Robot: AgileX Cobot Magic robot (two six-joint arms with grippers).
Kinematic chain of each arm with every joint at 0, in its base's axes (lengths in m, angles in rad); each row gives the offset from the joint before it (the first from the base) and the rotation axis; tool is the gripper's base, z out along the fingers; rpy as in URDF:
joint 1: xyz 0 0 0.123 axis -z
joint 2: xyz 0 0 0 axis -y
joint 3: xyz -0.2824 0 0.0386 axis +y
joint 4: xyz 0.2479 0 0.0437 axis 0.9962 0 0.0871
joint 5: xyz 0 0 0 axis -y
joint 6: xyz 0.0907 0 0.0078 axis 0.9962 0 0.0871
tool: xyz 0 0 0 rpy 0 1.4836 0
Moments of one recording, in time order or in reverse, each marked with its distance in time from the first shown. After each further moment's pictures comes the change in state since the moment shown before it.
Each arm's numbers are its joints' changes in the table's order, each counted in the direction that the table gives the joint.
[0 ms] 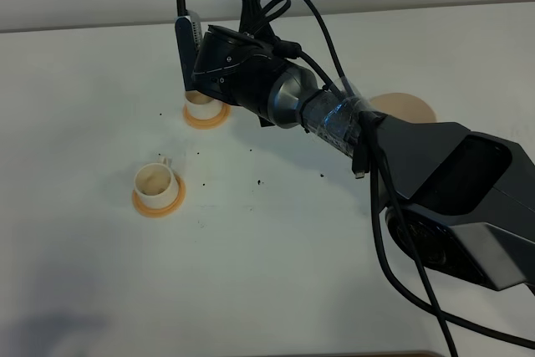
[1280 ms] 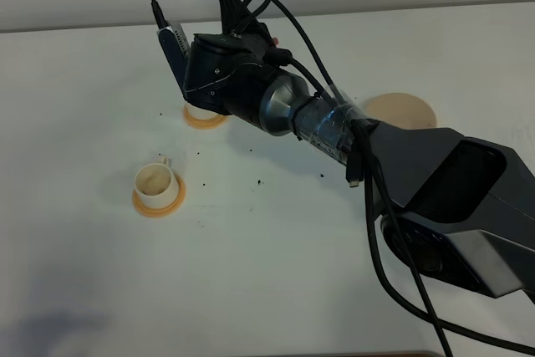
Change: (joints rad) left arm 0.000 0.000 0.000 0.000 0.000 0.000; right arm -0.026 0.000 0.000 -0.131 0.033 -0.135
